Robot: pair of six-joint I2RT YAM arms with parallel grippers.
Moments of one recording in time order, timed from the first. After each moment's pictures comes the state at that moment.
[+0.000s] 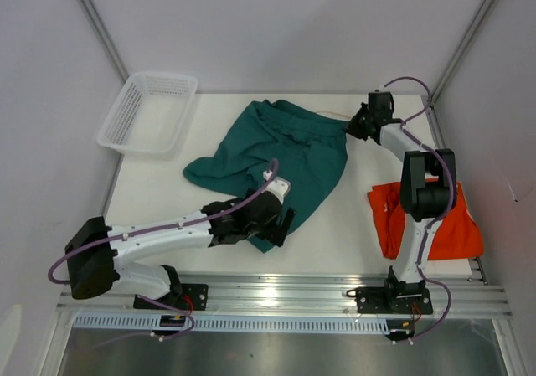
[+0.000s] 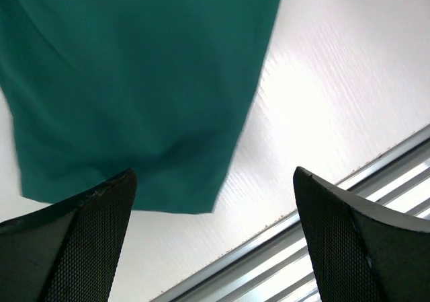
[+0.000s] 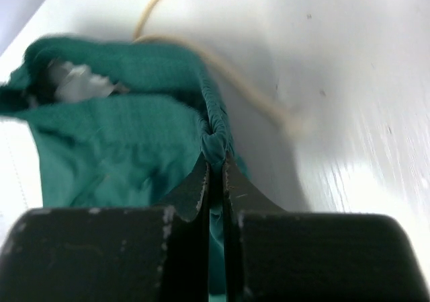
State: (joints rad) left arm -1.10 1.29 0.88 -0.46 -0.29 -0.50; right arm 0.10 2.06 1.52 -0.17 -0.14 0.67
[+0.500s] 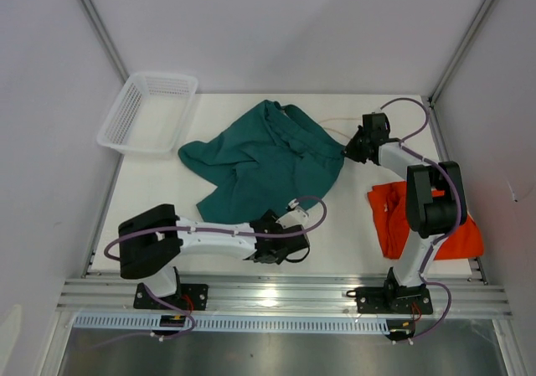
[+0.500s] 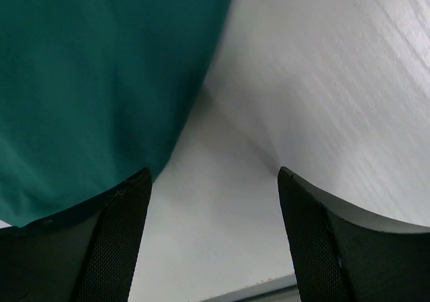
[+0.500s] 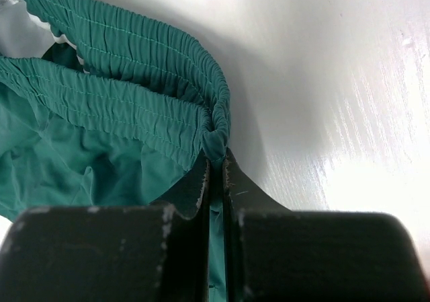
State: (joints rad) left arm -1.29 1.64 0.91 -0.52 -0.56 -0.47; right arm 0.14 1.85 1.20 -0.15 -0.06 0.70
